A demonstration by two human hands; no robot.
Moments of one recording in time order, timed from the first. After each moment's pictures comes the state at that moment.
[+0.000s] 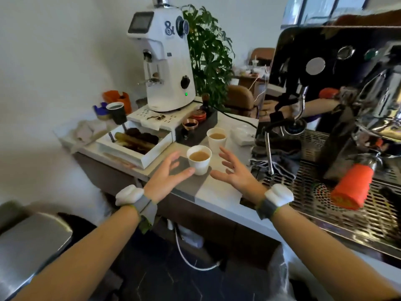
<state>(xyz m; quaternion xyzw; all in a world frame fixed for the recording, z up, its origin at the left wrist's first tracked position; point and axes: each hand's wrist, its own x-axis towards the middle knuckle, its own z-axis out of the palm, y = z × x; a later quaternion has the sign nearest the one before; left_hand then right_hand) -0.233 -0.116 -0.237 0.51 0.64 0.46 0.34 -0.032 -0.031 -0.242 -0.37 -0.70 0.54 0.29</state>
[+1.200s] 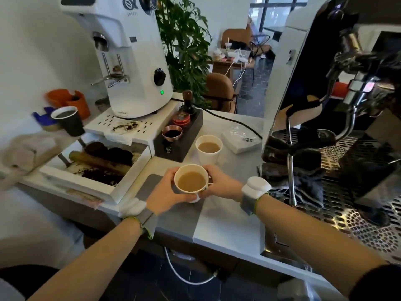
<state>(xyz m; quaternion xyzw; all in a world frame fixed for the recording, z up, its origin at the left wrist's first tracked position) -0.290 0.034 -0.326 0.61 0.61 0.39 0.32 -0.112 0.091 -0.286 -0.45 -0.75 0.48 0.11</state>
